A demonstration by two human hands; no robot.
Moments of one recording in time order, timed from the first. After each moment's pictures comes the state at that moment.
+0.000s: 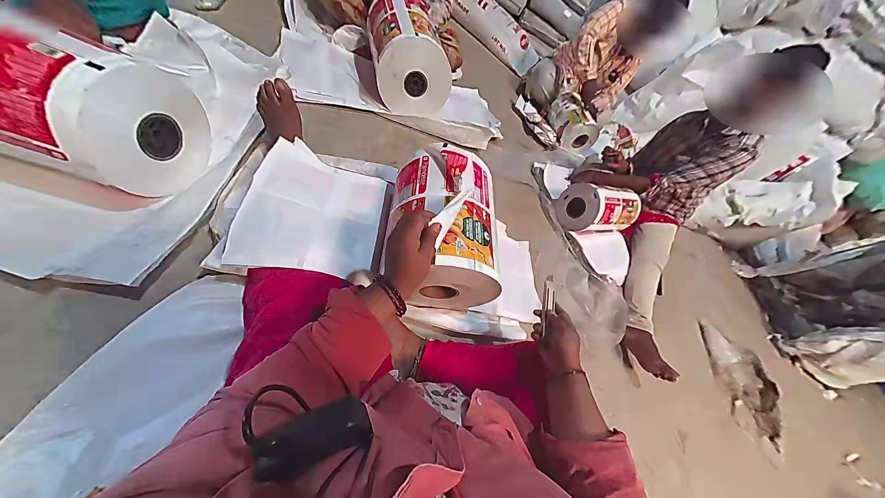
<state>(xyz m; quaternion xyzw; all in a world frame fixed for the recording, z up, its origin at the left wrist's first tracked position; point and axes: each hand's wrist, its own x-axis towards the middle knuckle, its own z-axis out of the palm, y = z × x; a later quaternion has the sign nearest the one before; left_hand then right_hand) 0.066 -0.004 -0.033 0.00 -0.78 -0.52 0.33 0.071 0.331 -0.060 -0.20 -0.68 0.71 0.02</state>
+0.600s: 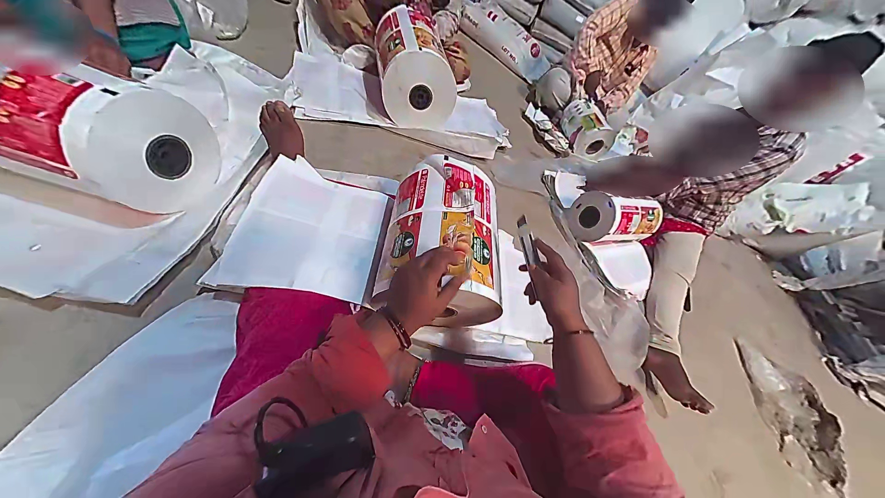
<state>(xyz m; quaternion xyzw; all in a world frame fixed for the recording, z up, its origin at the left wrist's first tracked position) 0.063 0.026 -0.049 -0.09 -0.86 -0.38 0.33 -0.016 0.265 0.017 0.04 -0.87 0.50 -0.03</state>
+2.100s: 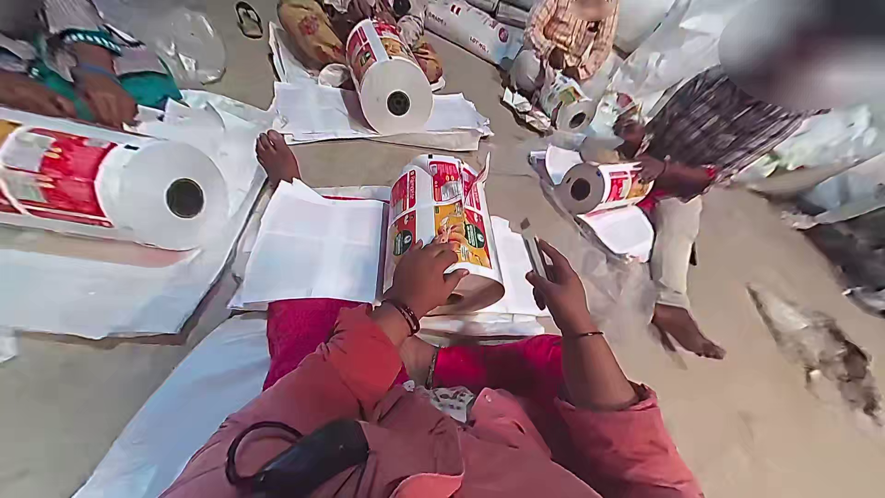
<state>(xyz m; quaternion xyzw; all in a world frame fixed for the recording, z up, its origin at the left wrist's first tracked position) 0.067 0.020 -0.031 -0.13 -0.94 -0.25 0.20 0.043 0.286 0.010 0.01 -0.85 0.52 -0.01</state>
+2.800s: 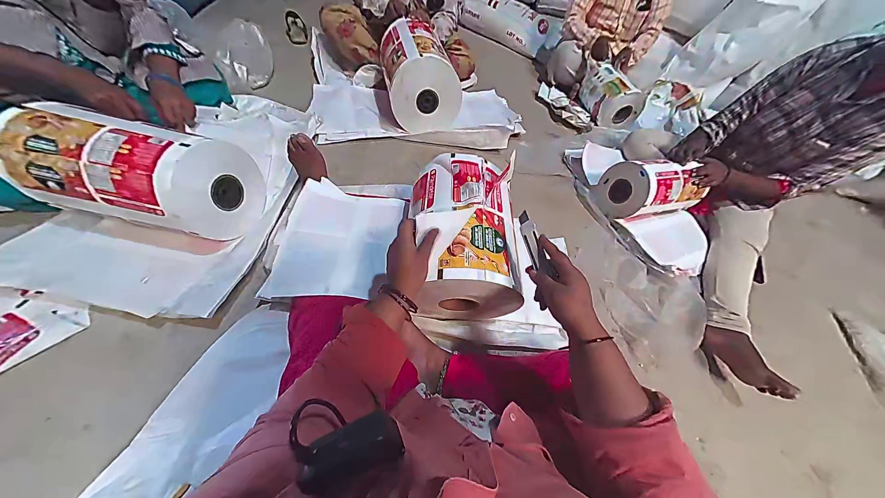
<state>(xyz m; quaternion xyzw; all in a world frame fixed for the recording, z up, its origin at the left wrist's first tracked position) 0.048 -0.007 -0.030 0.15 -0.83 -0.48 0.21 0.021 0.260 0.012 0.07 -0.87 0.48 -0.06</state>
